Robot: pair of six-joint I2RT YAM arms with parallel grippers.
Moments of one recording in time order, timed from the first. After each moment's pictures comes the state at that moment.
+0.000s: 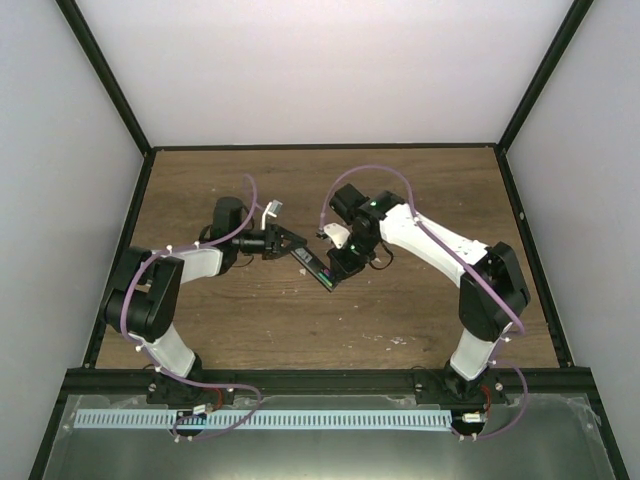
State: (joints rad) left arm -0.30 1.67 0.74 0.44 1.14 -0.84; right arm 0.70 1.73 1.43 -1.10 -0.40 0.02
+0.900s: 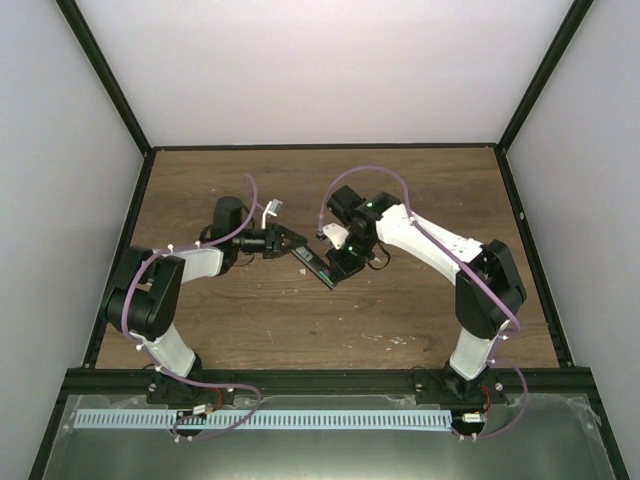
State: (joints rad) left arm -0.30 1.68 0.74 0.48 1.14 -0.86; right arm 0.71 1.75 1.43 -1.09 -0.35 0.02
